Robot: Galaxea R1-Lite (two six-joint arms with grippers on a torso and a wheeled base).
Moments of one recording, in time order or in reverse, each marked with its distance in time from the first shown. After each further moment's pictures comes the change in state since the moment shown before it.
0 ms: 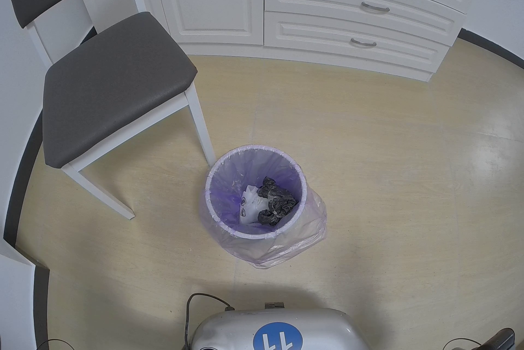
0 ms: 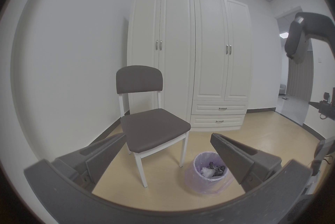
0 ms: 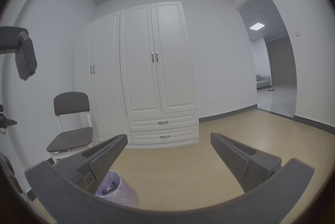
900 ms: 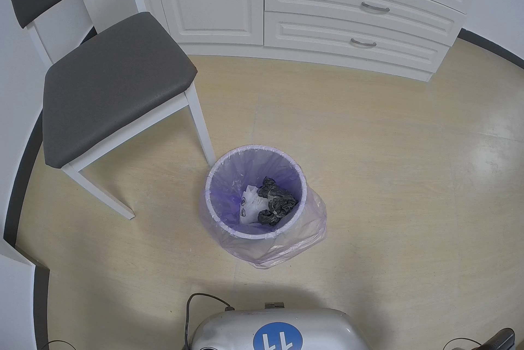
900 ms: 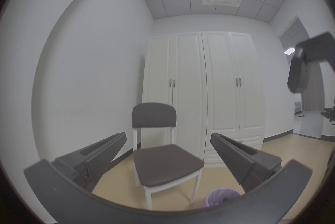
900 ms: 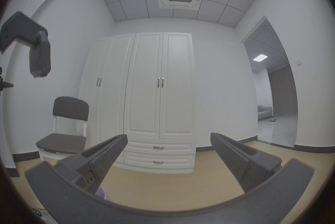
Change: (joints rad) left arm 0.000 -0.077 0.148 -0.386 0.159 0.004; right arm -0.001 -0.014 0.153 -0.351 -0.012 -0.176
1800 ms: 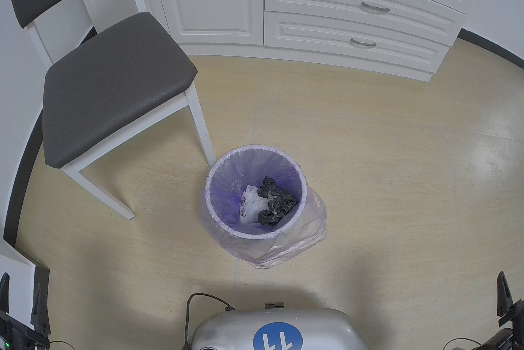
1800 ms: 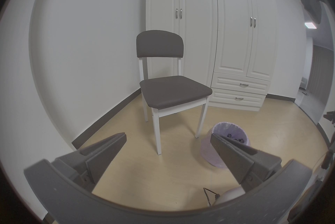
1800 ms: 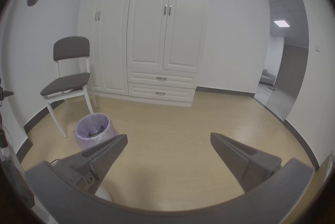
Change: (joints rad) left arm 0.000 0.001 0.256 0.293 0.031 -0.054; right arm 0.000 0.002 0.066 0.555 -0.001 -0.006
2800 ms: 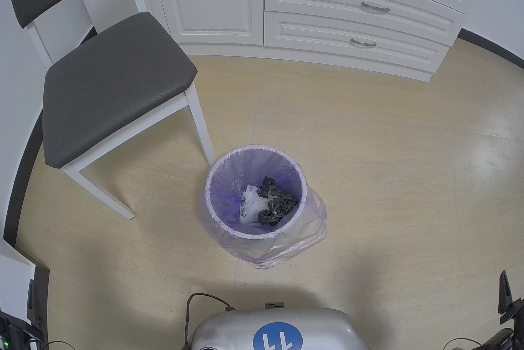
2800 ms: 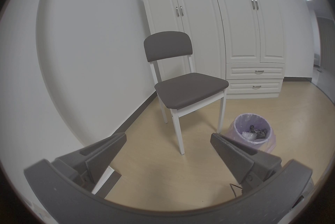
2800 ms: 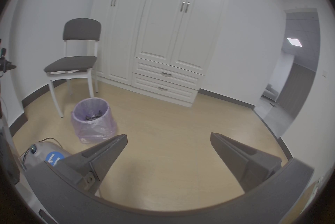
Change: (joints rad) left arm 0.001 0.002 0.000 -0.001 0.153 0.146; right arm -0.002 0.001 0.000 0.016 -0.092 -0.146
